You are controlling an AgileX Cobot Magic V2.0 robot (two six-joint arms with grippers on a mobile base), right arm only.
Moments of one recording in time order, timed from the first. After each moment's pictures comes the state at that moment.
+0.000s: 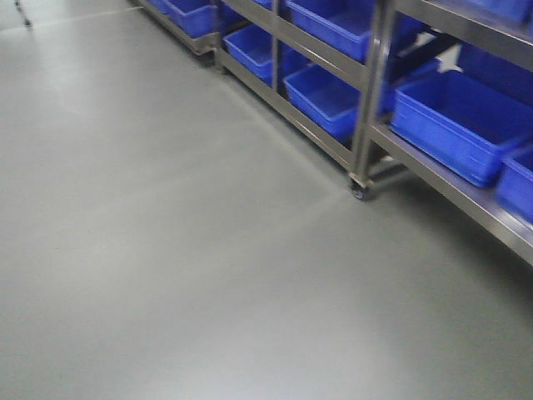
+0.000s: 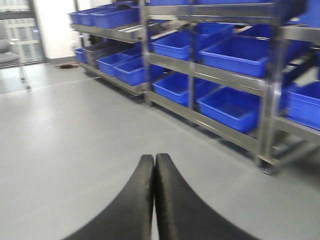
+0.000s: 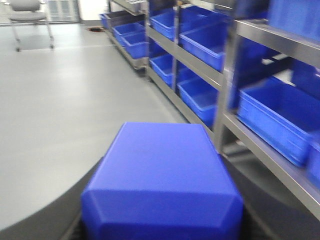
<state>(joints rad) 0.17 0.23 -0.35 -0.09 0.41 0.04</state>
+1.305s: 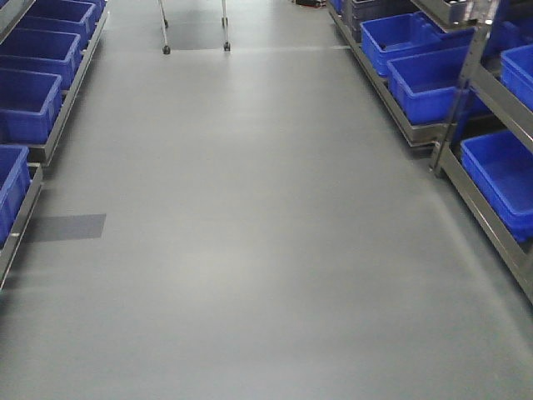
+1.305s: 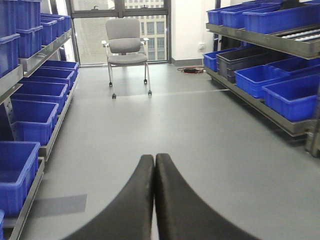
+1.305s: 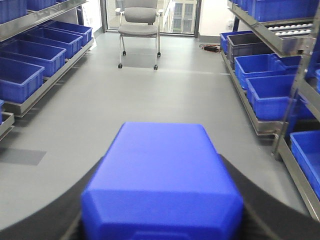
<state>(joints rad) 0.17 0.23 -0.35 -0.09 0.41 0.04</state>
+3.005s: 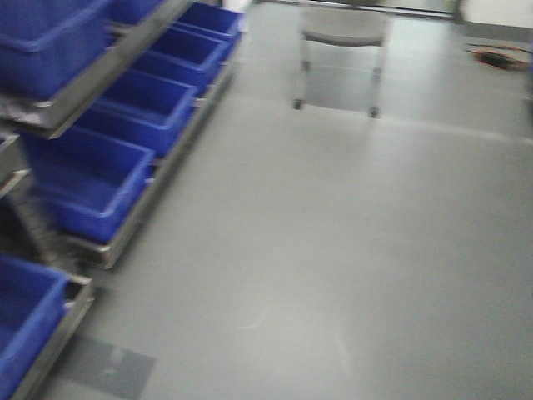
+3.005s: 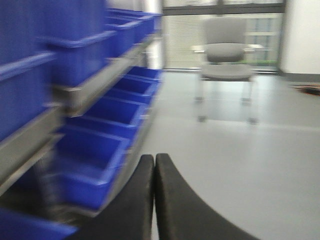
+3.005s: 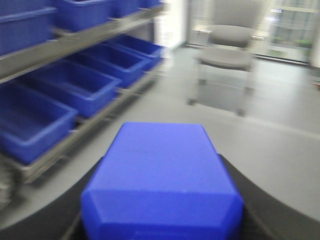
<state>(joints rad) 0.17 0.23 -0.35 -0.09 0.41 0.04</state>
